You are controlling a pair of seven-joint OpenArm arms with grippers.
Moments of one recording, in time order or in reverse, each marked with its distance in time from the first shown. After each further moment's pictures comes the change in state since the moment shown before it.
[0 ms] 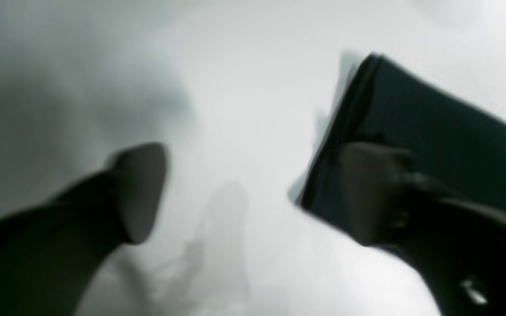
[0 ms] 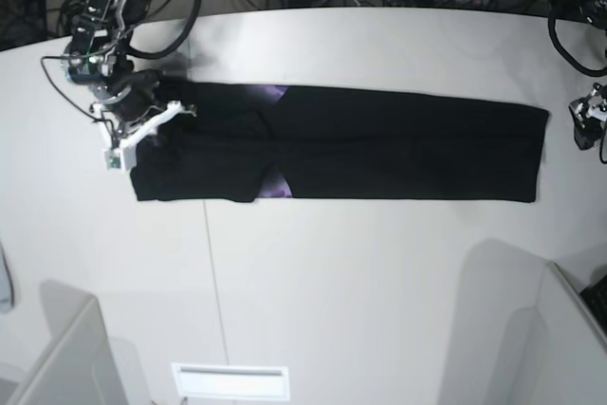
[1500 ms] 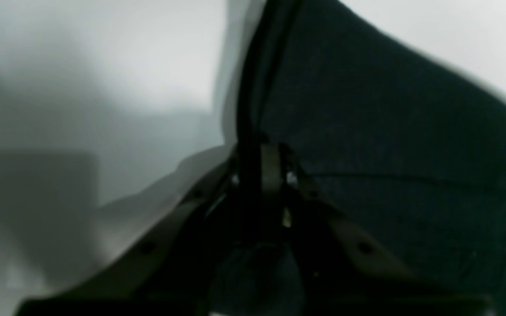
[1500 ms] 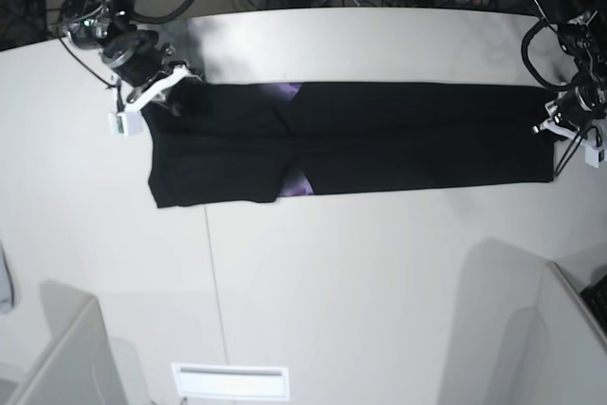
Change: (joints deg) left arm -7.2 -1.8 14.5 -20.2 0.7 0.2 -4.9; right arm -8.6 1.1 0.5 0.0 17.8 2.3 0.6
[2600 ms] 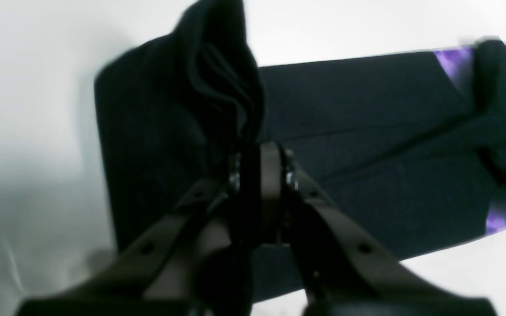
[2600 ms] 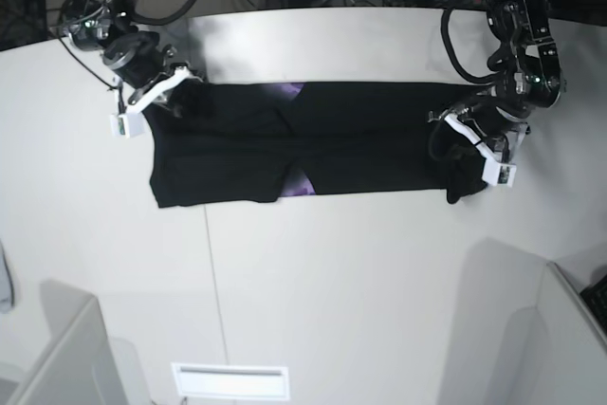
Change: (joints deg) left arm 7.8 12.0 20.6 32.4 0.5 5.0 4.6; right arm 0.4 0.1 -0.1 0.0 0.2 0.0 -0.2
